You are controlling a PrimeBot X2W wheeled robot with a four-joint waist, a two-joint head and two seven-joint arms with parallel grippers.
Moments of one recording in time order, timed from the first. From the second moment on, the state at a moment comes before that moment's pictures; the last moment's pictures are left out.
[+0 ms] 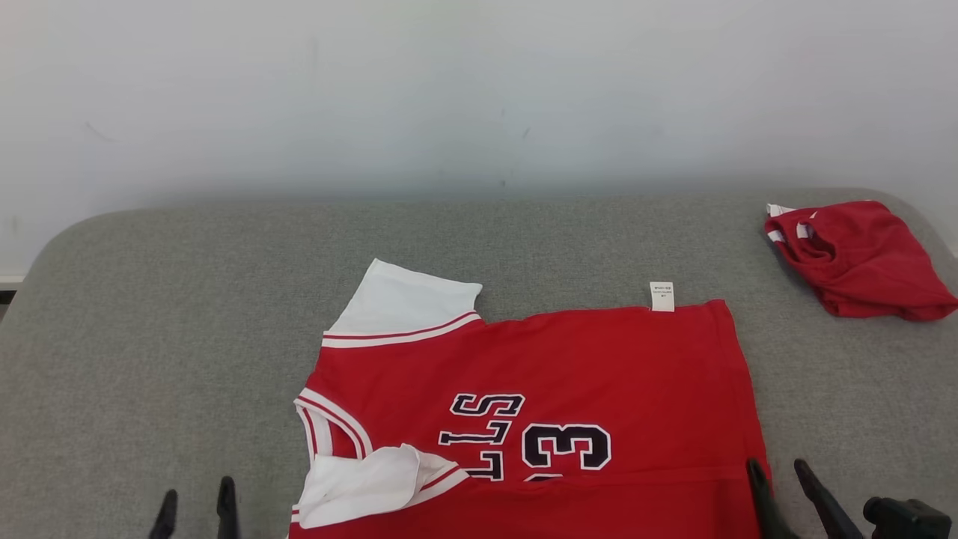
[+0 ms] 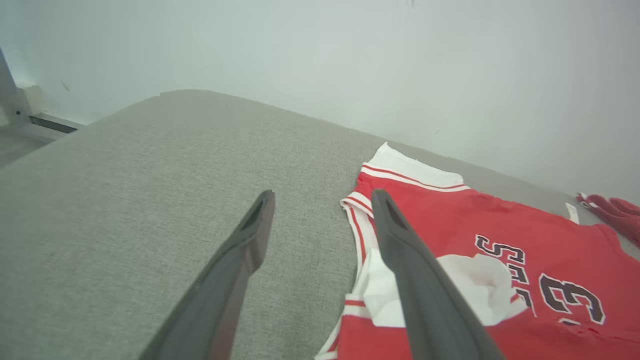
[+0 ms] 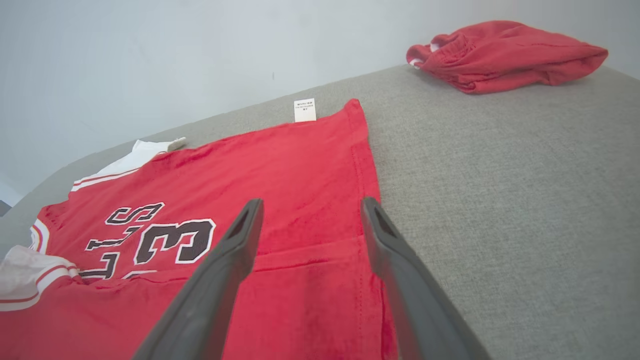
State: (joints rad) left arm 0.11 0.25 -0.15 0.13 -0.61 0.04 -0.26; right arm 0.12 -0.27 0.03 0.23 0.51 0.13 -0.12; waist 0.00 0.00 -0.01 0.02
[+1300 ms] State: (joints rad) left arm 0.03 0.13 0.11 0.14 -0.16 -0.12 -0.26; right arm -0.03 -0.15 0.02 0.22 0.24 0.13 -0.26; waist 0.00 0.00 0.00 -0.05
